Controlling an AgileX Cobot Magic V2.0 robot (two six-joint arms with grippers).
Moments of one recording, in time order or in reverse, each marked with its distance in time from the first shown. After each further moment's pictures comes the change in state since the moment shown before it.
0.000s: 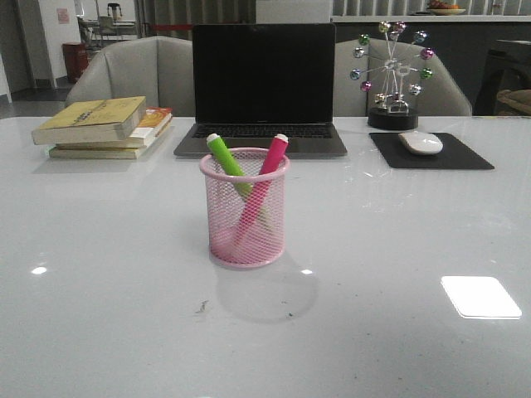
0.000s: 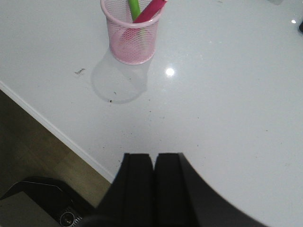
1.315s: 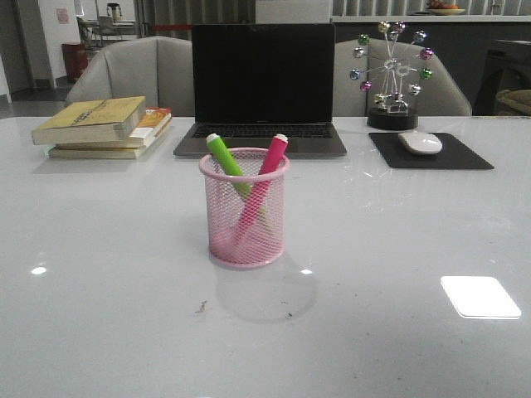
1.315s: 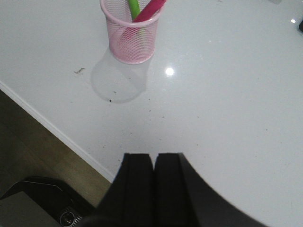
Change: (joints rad) left arm -0.047 -0.033 0.123 0.118 -0.190 -0.153; right arm 0.000 0.000 0.002 0.000 0.000 0.000
